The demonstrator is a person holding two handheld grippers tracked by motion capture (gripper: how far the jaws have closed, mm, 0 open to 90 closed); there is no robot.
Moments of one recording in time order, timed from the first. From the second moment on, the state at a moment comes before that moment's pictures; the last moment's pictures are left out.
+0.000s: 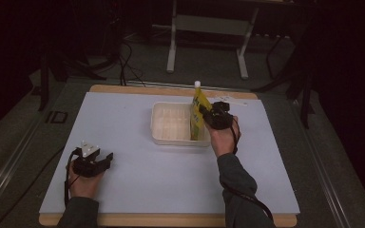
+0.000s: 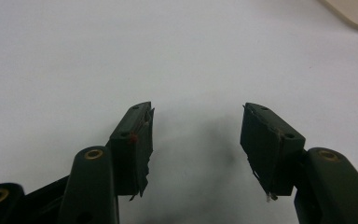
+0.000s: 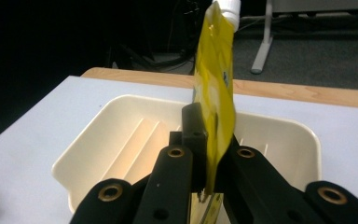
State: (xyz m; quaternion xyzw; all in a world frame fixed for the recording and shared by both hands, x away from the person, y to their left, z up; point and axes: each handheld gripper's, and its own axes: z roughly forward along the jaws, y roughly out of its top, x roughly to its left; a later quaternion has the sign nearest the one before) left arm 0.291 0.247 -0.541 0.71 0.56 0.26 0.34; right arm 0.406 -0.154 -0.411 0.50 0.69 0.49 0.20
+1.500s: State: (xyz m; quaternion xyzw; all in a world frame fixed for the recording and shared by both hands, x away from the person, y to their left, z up) left arm 0.291 0.247 -0.541 0.71 0.56 0.26 0.34; right arm 0.378 -0.179 -0.408 0.41 0.79 0.42 0.17
